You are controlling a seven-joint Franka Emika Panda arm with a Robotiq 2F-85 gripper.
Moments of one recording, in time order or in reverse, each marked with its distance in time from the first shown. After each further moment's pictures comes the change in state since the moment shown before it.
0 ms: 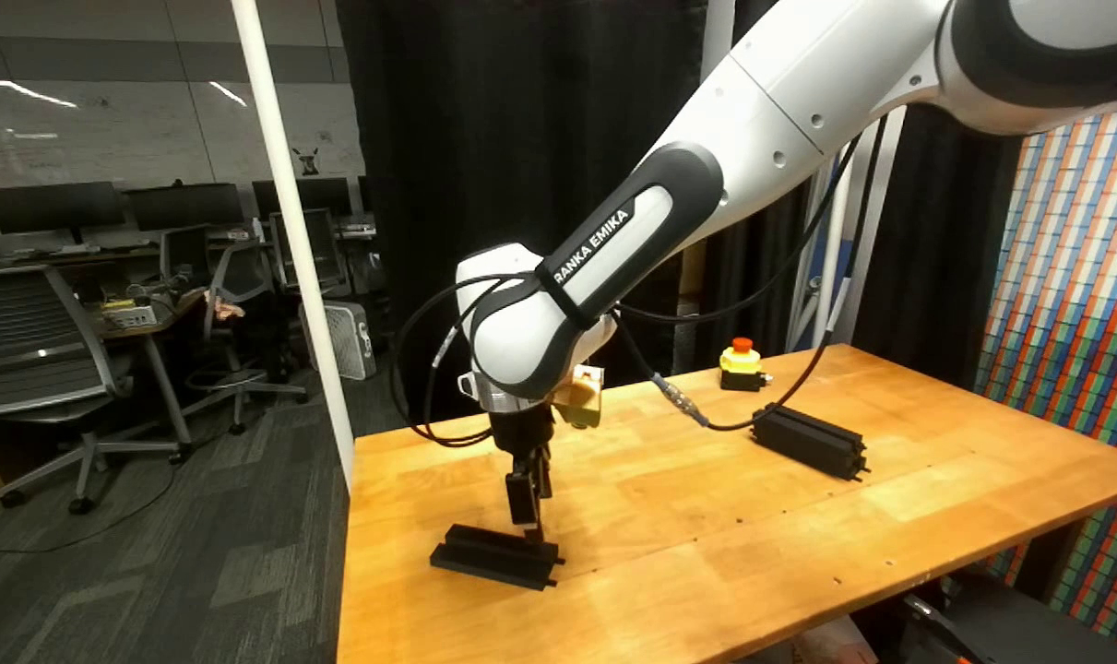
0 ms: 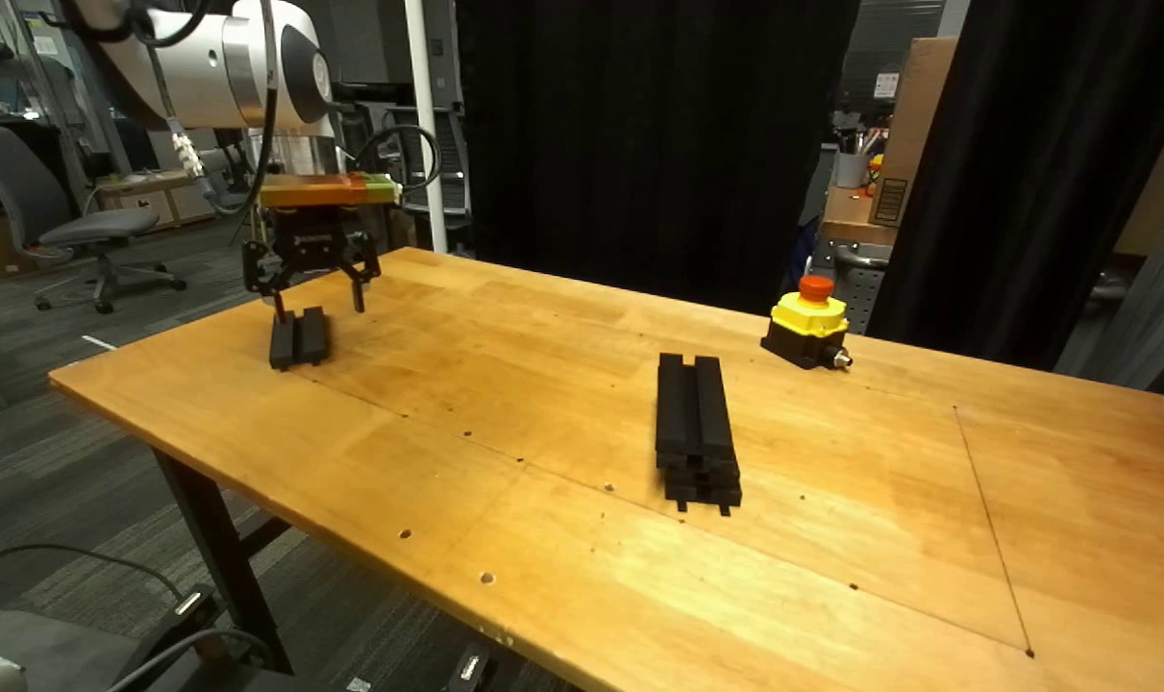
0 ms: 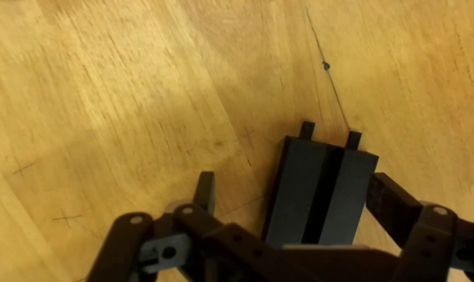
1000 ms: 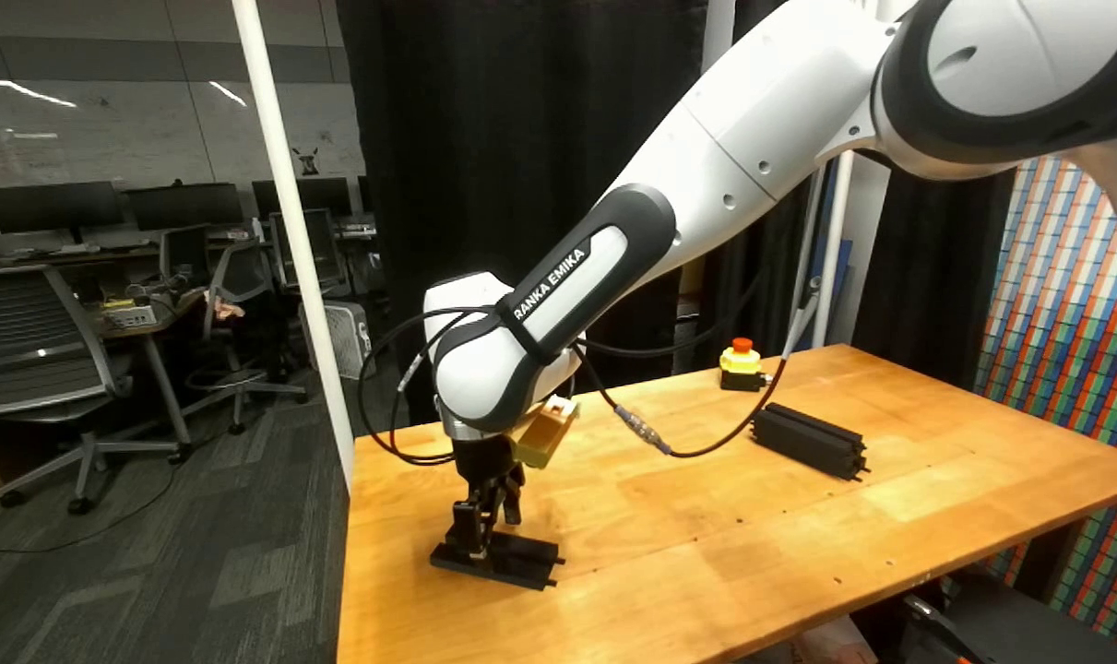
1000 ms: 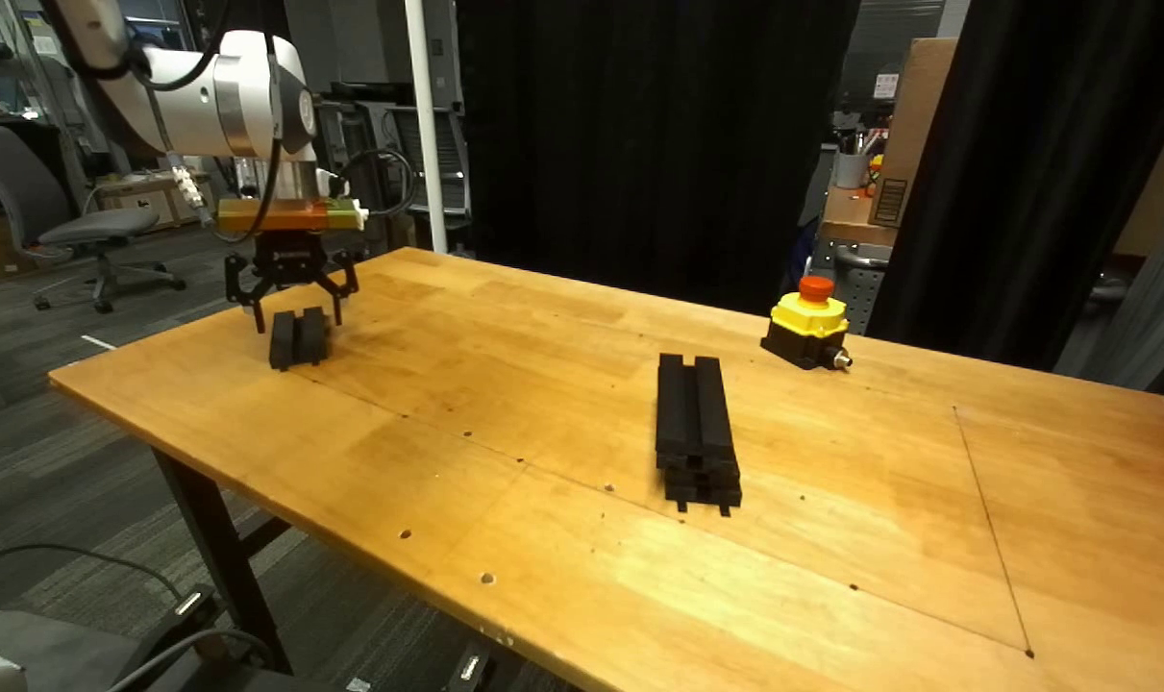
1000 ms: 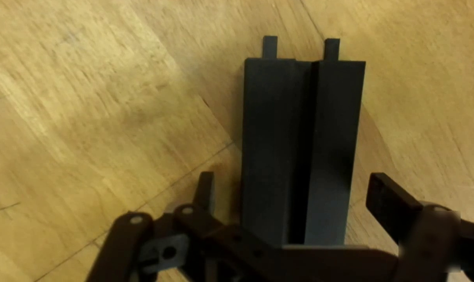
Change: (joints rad) arm 0.058 0.122 -0.002 0.107 0.017 0.055 0.219
